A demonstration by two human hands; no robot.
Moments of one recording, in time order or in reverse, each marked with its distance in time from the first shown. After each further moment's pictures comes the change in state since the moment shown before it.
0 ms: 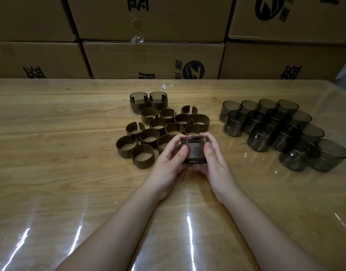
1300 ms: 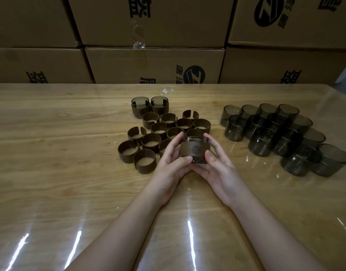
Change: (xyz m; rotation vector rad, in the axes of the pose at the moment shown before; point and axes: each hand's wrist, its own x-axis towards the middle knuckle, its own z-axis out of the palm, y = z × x) left_hand 0.005 -0.006 -0.005 -0.098 0.018 -0.007; right_hand 0.005 0.003 -0.018 0.384 -0.113 0.128
